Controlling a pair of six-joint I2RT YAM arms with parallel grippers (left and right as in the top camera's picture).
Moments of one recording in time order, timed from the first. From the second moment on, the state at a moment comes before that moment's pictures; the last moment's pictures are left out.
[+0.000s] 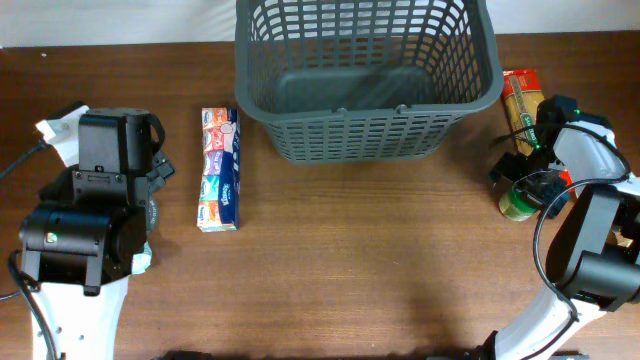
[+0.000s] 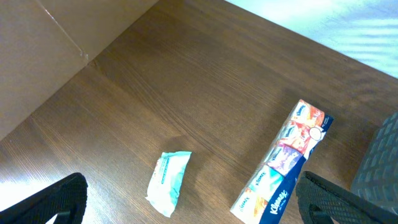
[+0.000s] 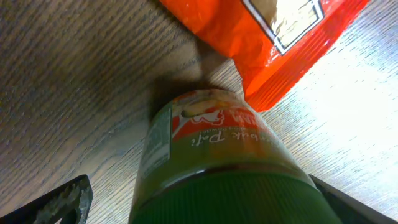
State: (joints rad) left arm -0.11 1.21 1.58 -1.27 -0.60 -0.55; right arm -0.30 1.99 1.42 -1.07 0.07 0.45
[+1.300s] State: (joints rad) left arm -0.11 1.21 1.58 -1.27 -0.60 -0.55; right arm -0.30 1.99 1.41 -1.02 0.07 0.43
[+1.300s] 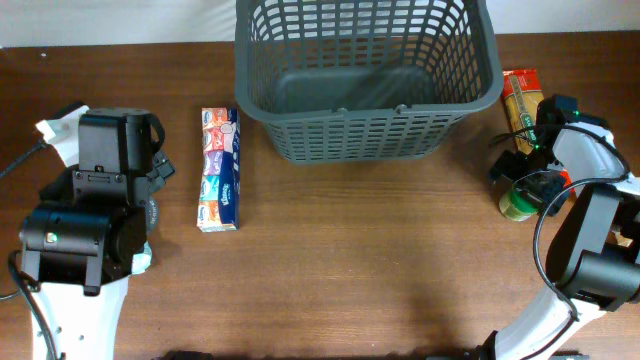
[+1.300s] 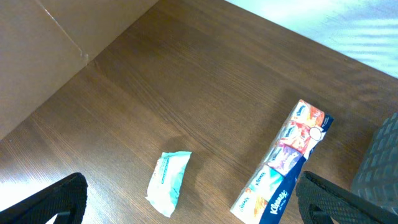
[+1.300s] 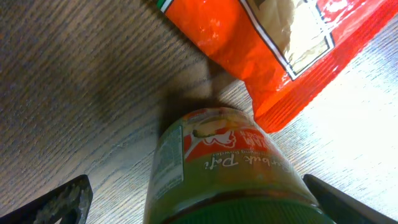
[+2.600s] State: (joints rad) left arm -0.11 1.21 1.58 -1.27 -0.60 -0.55; right arm -0.31 1.99 1.39 -1.01 0.09 0.42
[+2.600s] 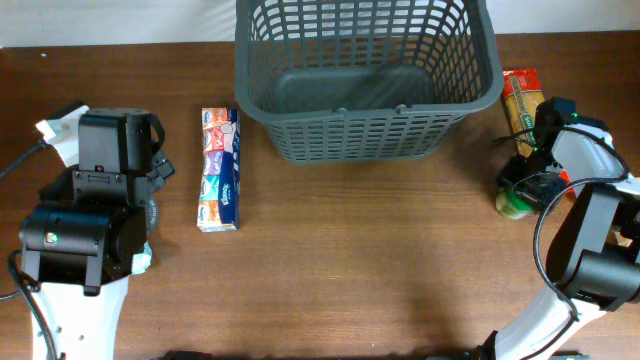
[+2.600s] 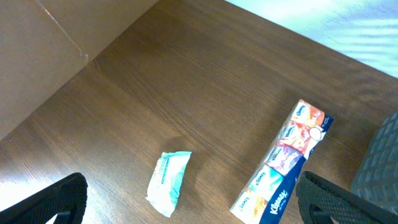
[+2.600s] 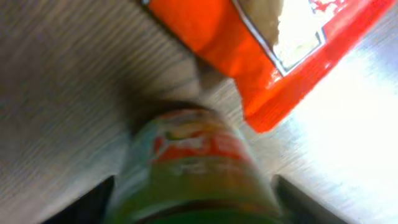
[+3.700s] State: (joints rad) left arm -0.11 1.21 1.58 -1.27 -0.60 -0.55; right arm -0.42 2.02 1.79 -1.36 0.12 0.42
